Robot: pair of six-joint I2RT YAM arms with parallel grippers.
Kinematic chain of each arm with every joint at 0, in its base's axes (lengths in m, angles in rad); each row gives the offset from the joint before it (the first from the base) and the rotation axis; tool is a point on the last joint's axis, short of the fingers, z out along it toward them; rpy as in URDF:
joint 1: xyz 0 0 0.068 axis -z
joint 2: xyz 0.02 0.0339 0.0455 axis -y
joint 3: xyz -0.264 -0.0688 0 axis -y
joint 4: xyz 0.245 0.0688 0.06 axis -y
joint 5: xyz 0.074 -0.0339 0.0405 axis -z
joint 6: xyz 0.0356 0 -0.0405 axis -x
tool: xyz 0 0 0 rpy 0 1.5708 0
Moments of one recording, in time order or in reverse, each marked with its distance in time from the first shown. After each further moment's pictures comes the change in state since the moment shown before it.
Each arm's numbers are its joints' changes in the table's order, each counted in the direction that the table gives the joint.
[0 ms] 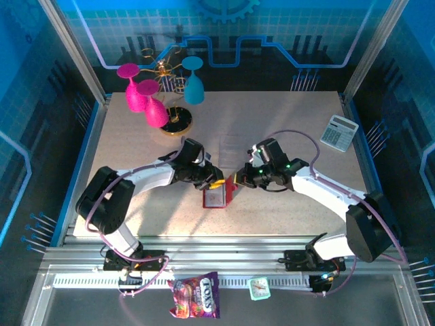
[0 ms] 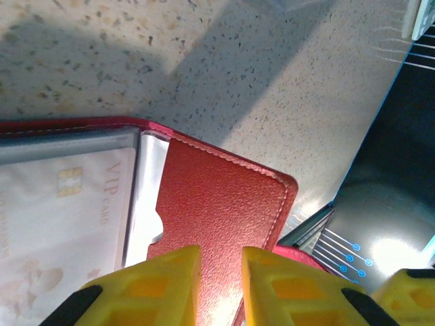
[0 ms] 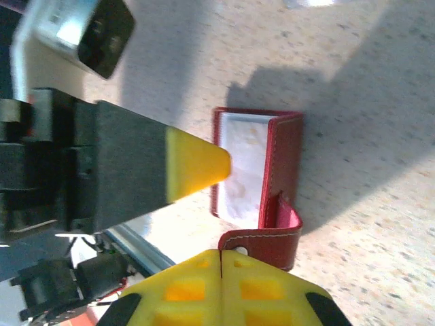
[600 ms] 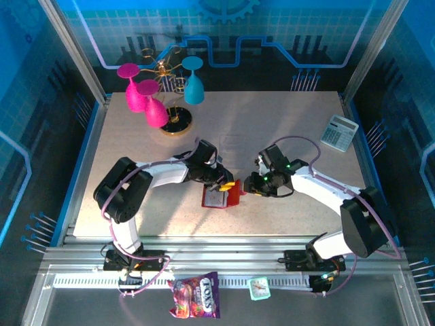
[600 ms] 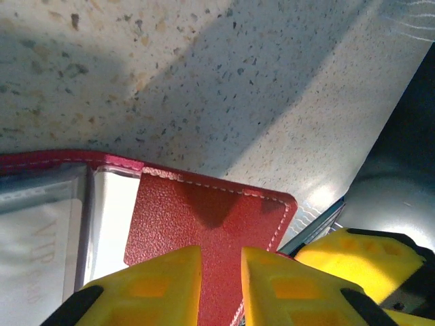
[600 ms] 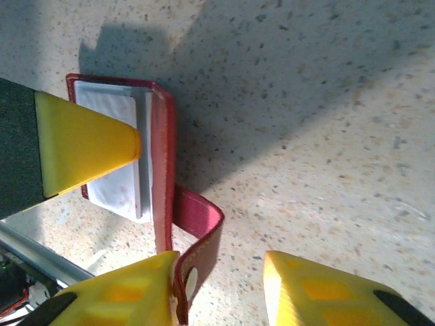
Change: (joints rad) left arm 0.068 -0.157 0.098 0.038 0.009 0.029; right arm 0.042 -0.039 -0.006 -0.188 0.121 0.126
